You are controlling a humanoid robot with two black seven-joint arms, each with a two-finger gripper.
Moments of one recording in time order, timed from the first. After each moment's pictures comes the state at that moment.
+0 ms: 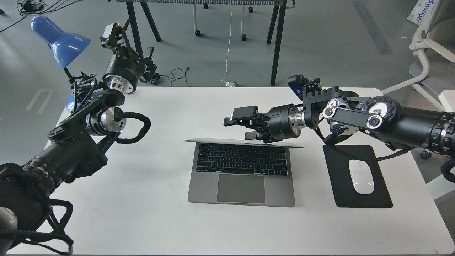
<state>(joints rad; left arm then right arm) -0.88 0.18 -0.70 -0.58 0.09 -0.15 -0.49 1.29 -0.27 -0.33 0.96 -0.46 0.49 0.27</state>
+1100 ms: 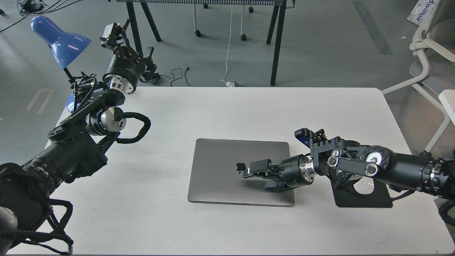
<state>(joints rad) -0.88 0.18 -0.70 -0.58 0.09 -0.15 -0.49 1.05 -0.26 -0.32 0.88 -0.61 0.49 0.26</state>
